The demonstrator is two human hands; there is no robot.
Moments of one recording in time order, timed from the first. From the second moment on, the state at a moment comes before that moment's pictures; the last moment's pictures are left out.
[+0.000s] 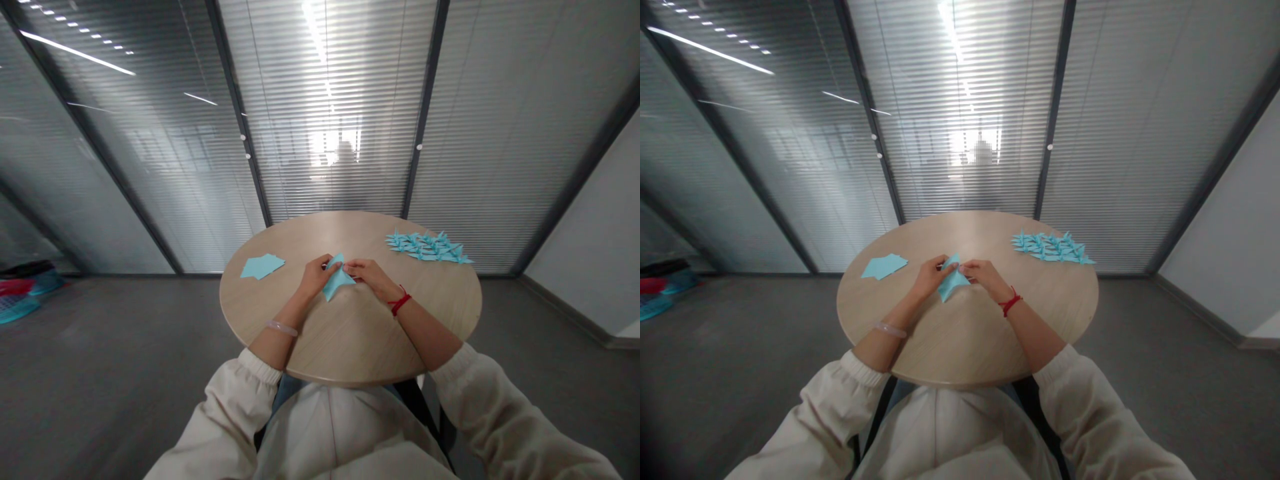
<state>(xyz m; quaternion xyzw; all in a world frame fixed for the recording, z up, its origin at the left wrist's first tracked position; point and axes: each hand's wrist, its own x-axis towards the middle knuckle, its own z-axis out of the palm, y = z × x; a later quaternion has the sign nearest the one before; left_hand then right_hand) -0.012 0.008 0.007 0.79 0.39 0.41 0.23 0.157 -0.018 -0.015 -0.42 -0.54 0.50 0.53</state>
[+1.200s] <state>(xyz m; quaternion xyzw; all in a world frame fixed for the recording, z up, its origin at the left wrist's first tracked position) -0.015 0.023 -0.002 0.74 0.39 0.45 0.31 0.161 -0.002 -0.028 -0.45 -0.63 0.32 0.54</state>
